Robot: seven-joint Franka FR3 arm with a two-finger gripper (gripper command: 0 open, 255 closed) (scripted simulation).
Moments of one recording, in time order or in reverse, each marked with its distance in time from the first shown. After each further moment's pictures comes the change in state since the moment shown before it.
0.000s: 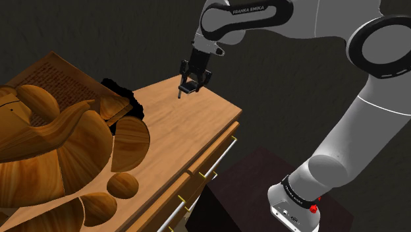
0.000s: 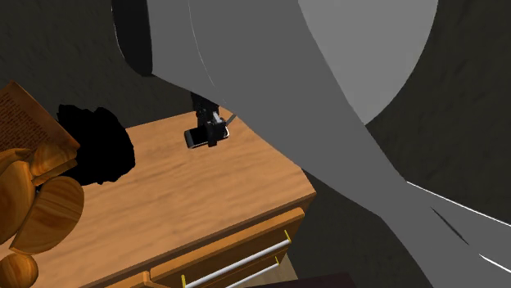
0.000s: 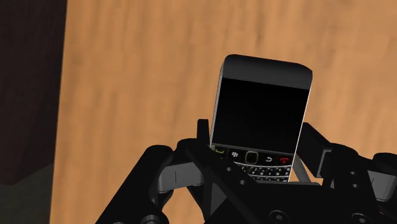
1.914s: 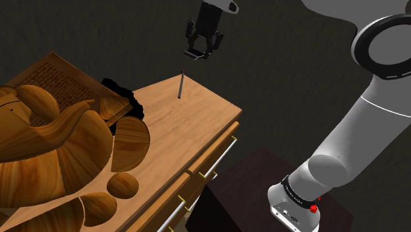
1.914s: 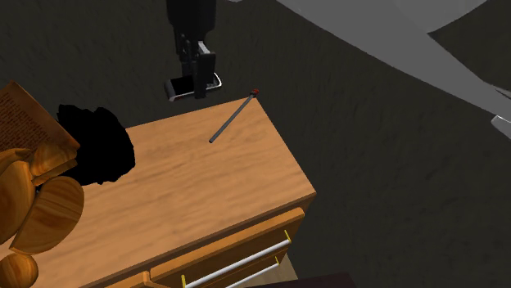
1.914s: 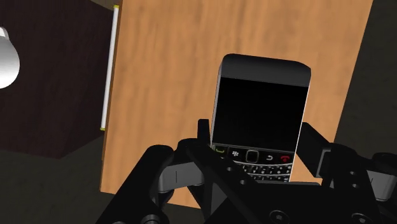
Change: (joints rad) arm -0.004 -0.033 0.001 0.350 -0.004 -0.377 0.061
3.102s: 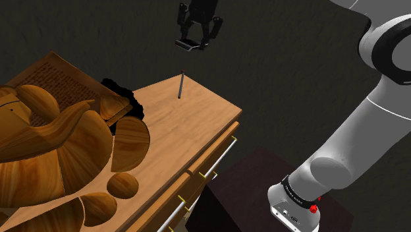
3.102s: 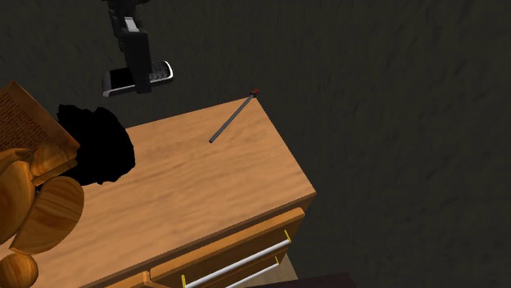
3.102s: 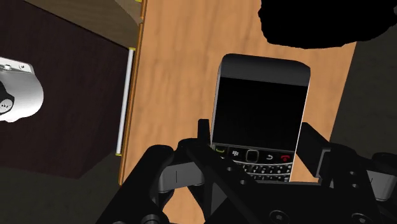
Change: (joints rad) arm 0.075 -0.060 0.060 0.062 0.018 -0.091 0.154
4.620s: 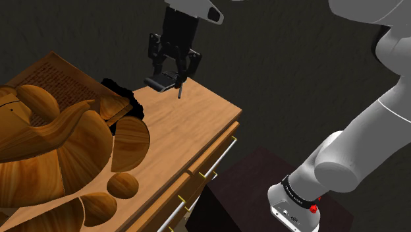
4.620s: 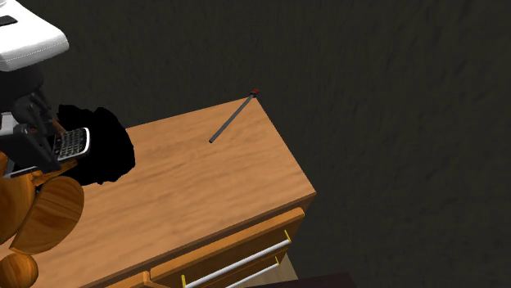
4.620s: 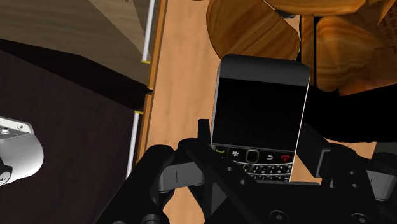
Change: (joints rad) arm 0.138 -0.107 0.130 -0.286 0.041 0.240 0.224
